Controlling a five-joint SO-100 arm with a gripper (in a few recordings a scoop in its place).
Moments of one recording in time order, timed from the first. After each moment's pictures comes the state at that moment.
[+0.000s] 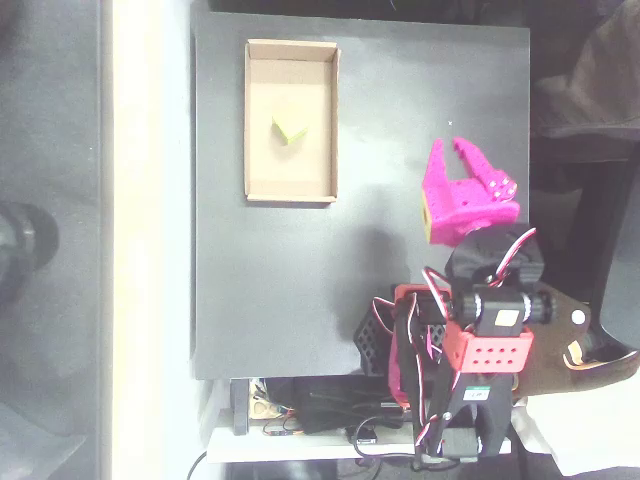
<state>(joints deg) -0.8 165.2 138.4 64.7 79.1</state>
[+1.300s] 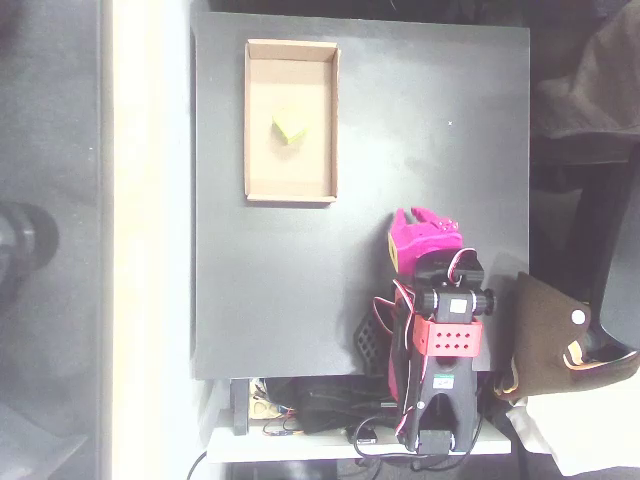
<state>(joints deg) 0.3 190.9 180.2 73.7 79.5</state>
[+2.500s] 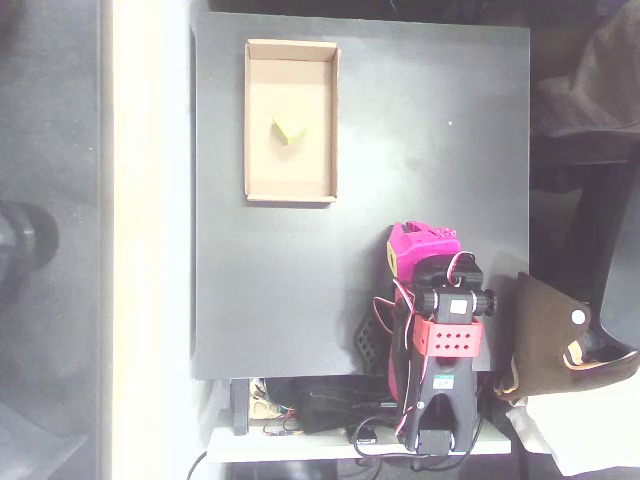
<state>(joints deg) 0.3 191.1 180.1 78.0 80.1</state>
